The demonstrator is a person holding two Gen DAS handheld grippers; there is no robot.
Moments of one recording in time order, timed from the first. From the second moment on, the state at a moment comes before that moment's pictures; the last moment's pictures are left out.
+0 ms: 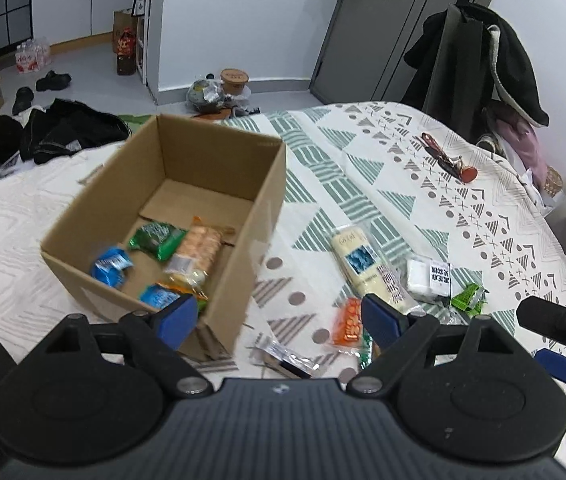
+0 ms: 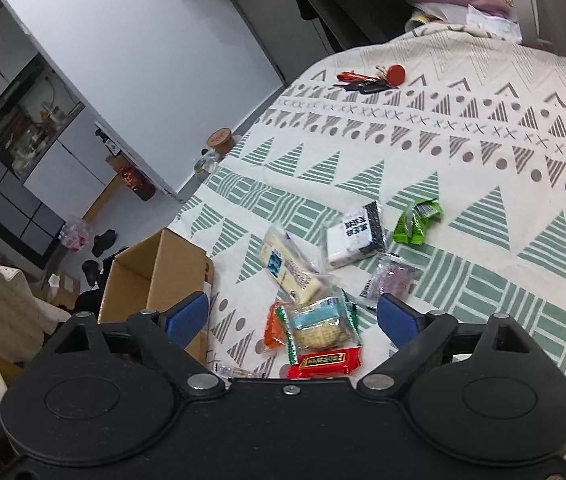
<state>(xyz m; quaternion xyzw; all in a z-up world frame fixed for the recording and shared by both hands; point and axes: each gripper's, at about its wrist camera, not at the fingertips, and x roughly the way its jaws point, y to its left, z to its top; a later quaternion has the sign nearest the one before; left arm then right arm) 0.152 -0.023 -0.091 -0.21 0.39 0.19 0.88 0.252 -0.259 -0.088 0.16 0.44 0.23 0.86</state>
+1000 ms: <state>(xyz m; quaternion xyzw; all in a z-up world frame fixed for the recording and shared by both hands) 0.175 -0.038 -0.186 -0.30 0.43 0.23 0.82 0.271 -0.252 -0.193 0.32 0.59 0.14 0.73</state>
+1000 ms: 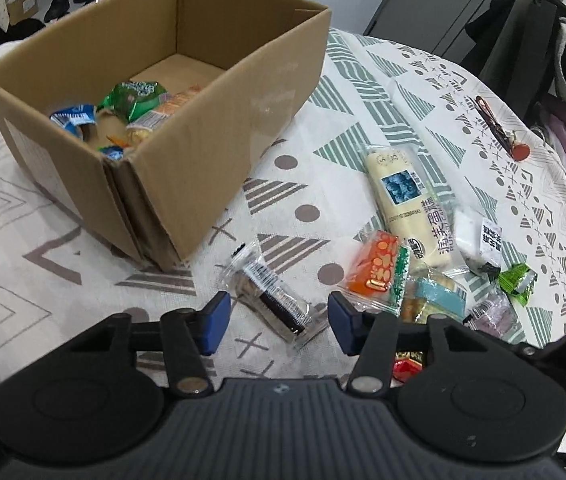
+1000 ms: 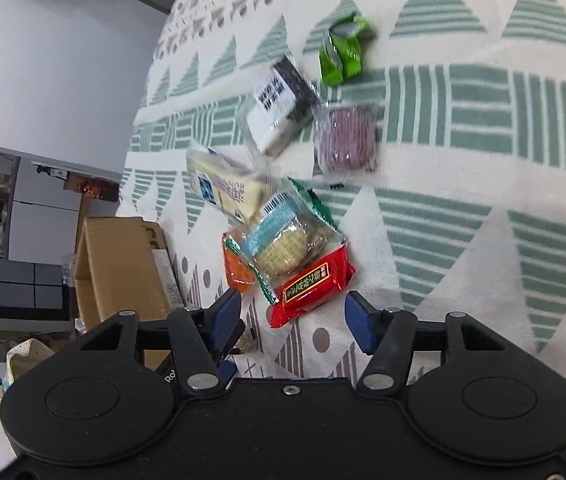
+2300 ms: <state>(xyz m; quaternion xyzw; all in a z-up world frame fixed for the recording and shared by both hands) 0.144 -0.043 -0.147 -0.29 0.39 0.19 0.85 0.269 -0.234 -0.181 0.27 0.54 0.15 0.79</state>
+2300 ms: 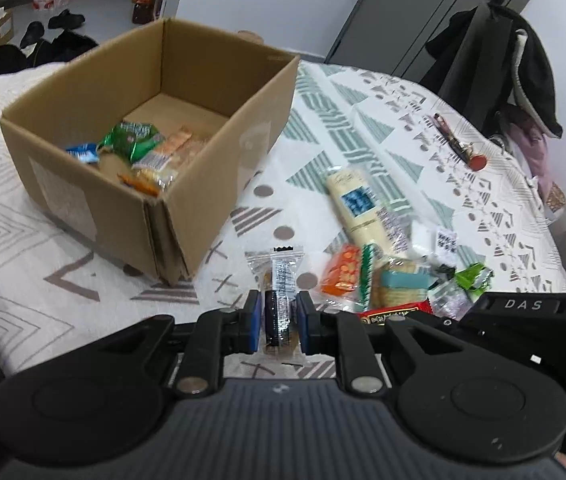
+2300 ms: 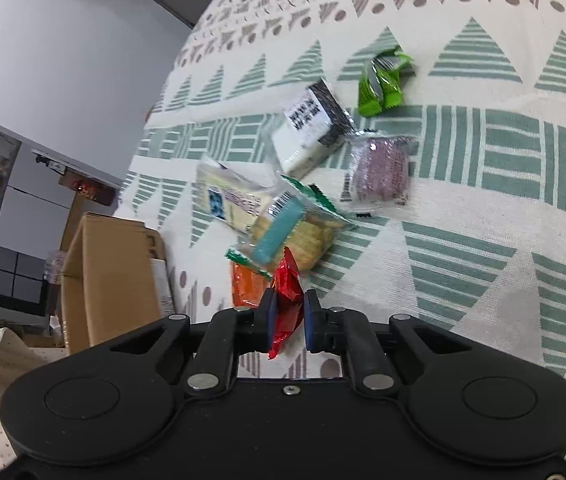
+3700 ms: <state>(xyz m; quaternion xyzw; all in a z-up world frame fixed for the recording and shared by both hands) 0.103 0.080 -0.076 -0.29 0.32 0.23 0.87 0.240 -0.129 -0.091 0.22 0.40 0.35 0.82</state>
